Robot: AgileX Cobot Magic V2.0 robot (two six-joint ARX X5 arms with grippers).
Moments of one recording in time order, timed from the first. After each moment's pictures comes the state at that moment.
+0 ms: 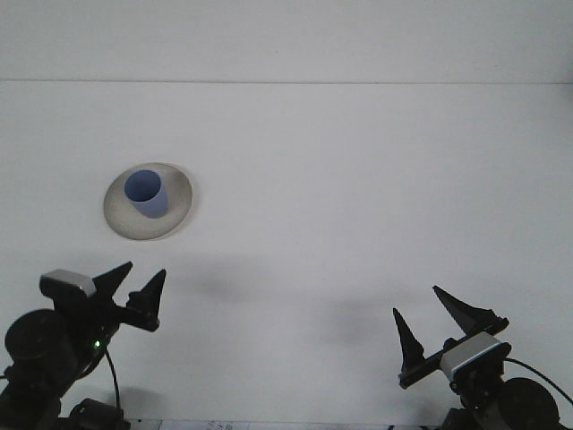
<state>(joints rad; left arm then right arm) -0.26 0.43 0.73 -0.48 0.13 -0.25 0.92 0.19 0.60 -0.53 0.42 0.05</state>
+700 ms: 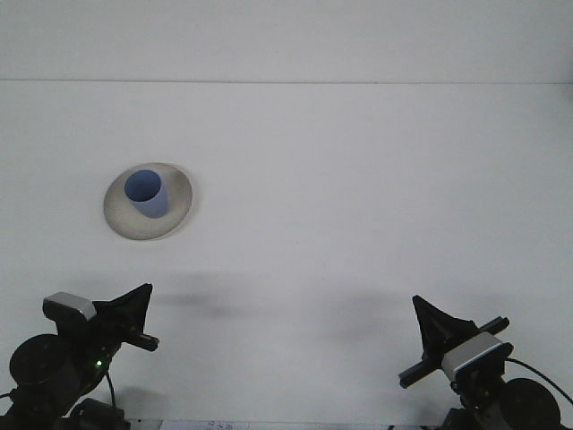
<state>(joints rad) -0.28 0.31 0.64 -0.48 0.13 -0.27 0.92 0.19 0.60 -0.52 0.42 0.05</state>
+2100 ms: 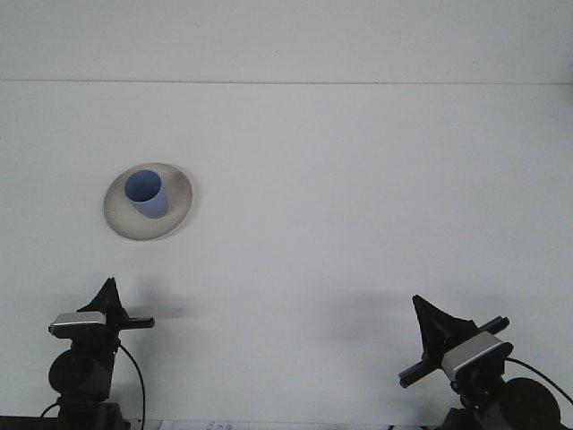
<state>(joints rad) -0.02 0.00 0.03 0.02 -0.13 0.06 0.92 0.19 0.60 -0.52 0.42 0.05</state>
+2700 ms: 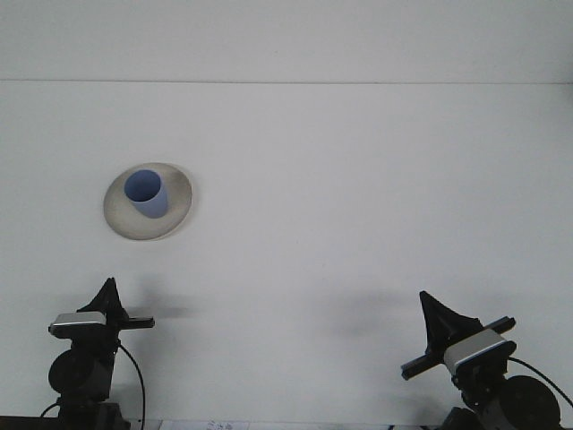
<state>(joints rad) -0.02 0.00 0.03 0.02 -0.13 0.06 0.79 0.19 0.58 -0.49 0.39 0.03</state>
